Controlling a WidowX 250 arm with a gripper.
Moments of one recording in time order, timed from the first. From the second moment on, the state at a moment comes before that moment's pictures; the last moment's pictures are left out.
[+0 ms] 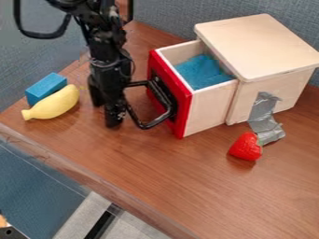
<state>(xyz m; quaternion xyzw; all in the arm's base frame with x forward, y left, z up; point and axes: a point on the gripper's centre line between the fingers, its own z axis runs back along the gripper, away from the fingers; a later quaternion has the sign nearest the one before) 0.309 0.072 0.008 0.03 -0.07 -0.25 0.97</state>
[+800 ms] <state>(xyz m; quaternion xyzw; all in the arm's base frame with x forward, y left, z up) 0.353 0.049 0.012 0.02 -0.08 -0.25 0.96</state>
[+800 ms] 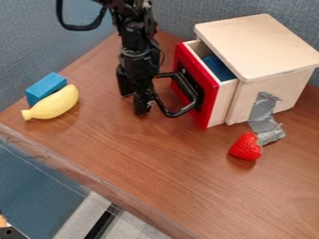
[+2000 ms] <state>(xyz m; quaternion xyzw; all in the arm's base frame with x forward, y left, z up) 0.381 0.024 0.009 0.01 -0.08 -0.26 0.96</state>
